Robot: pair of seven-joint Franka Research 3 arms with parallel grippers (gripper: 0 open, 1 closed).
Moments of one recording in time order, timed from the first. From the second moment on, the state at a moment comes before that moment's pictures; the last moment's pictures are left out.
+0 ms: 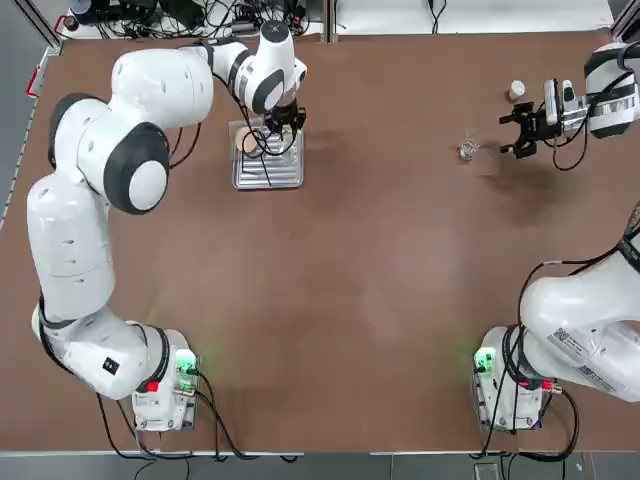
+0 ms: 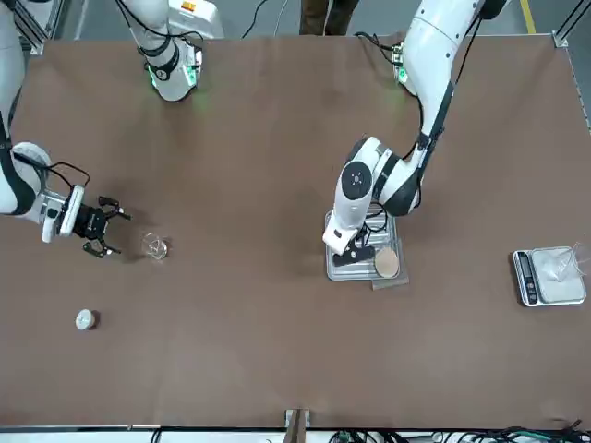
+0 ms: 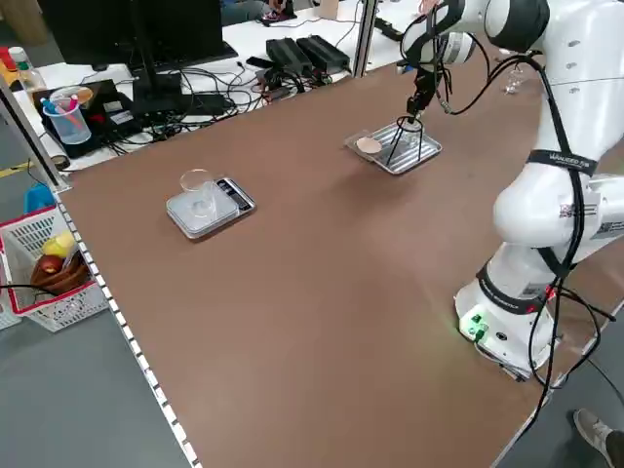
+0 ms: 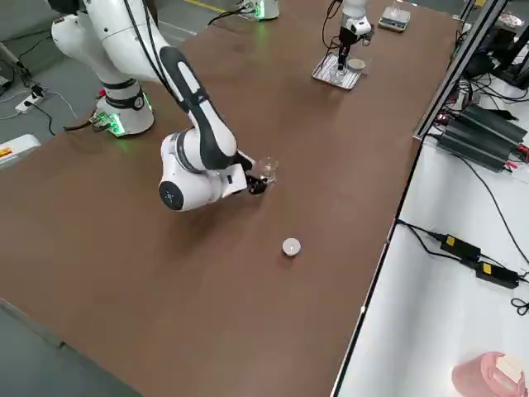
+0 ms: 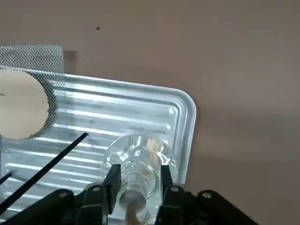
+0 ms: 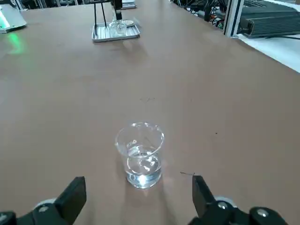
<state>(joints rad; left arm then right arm) -0.50 0.61 -0.12 -1.69 0.15 2.31 -0.84 -0.59 0.56 0.13 -1.97 0.96 1.91 -2.47</state>
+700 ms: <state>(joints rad) -0.49 0.61 -0.12 -1.69 0.15 2.31 -0.84 -0.59 0.66 0.18 -1.91 0.98 1.94 -2.51</state>
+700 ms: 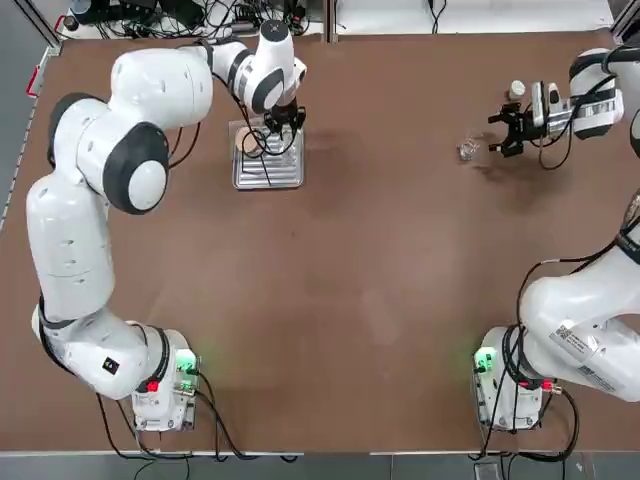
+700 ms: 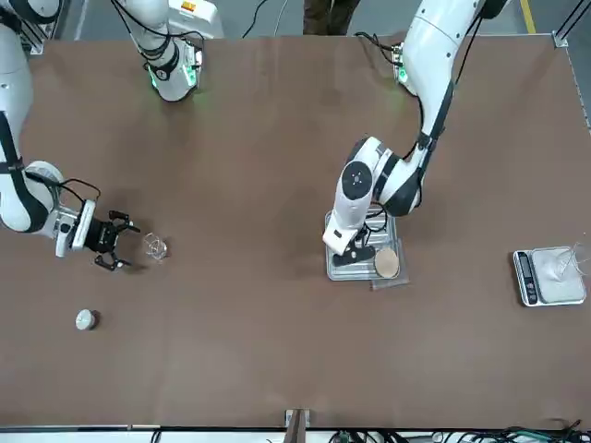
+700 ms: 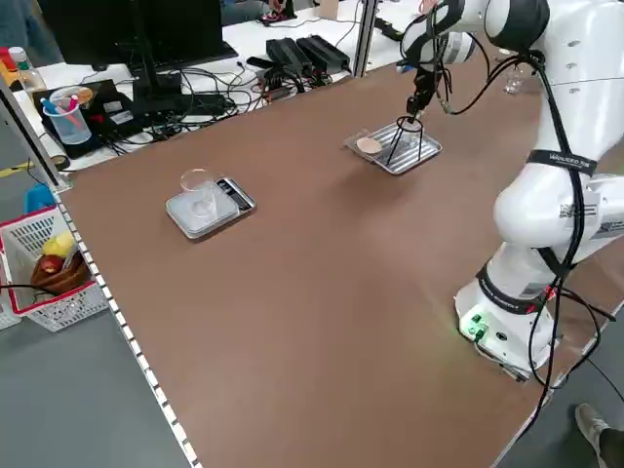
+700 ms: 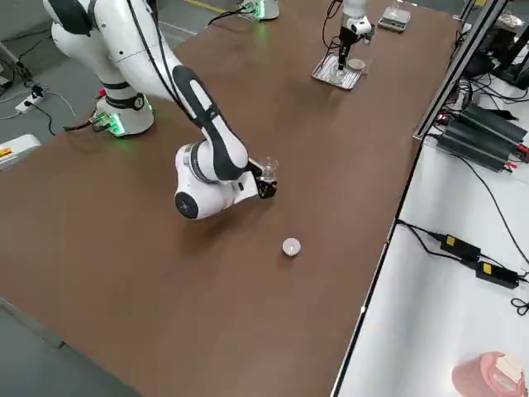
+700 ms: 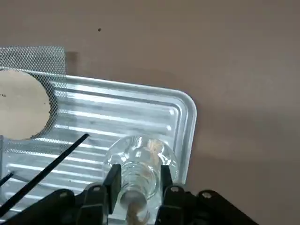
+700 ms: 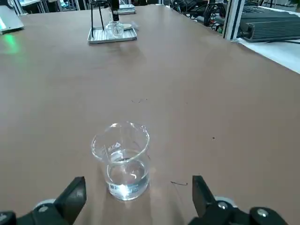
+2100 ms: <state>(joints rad) -0.49 0.60 -0.14 -1.70 0.15 2.31 -0.84 -0.64 0.72 0.24 -1.91 1.03 1.94 -2.61</state>
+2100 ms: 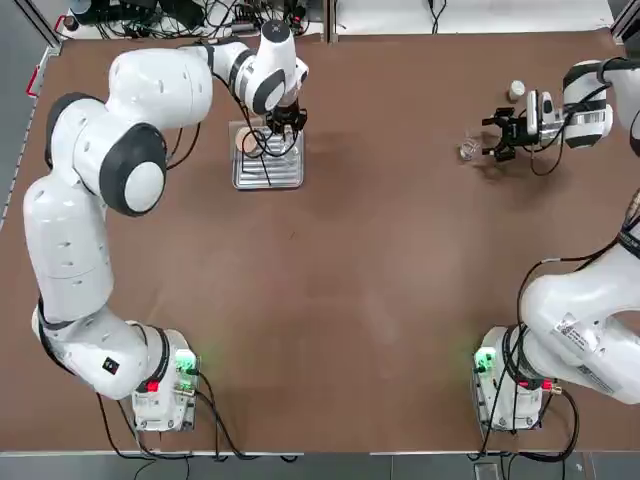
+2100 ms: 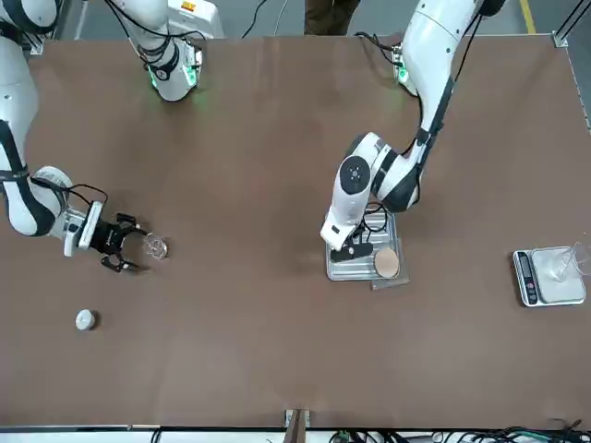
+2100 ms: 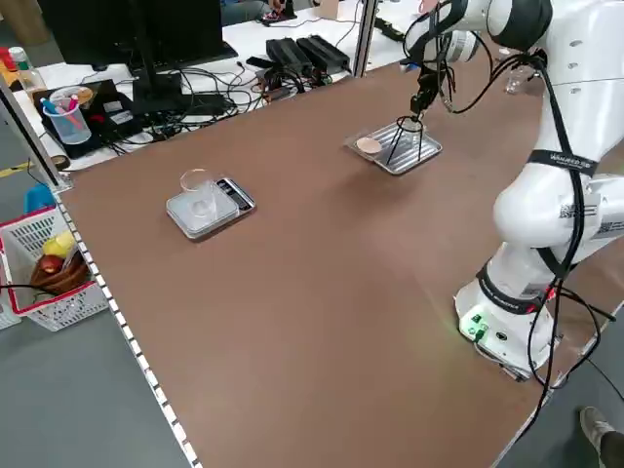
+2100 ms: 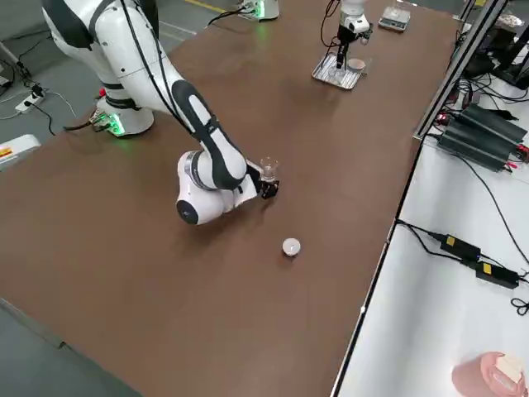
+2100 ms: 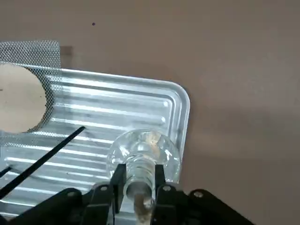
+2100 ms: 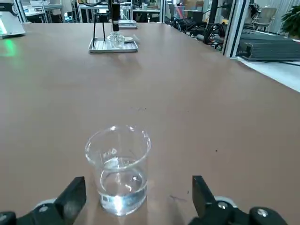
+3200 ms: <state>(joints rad) -0.46 0.48 -0.17 -1.65 0.06 2.22 -0.88 -0.64 0.74 0.24 -1.91 1.04 1.94 -2.67</state>
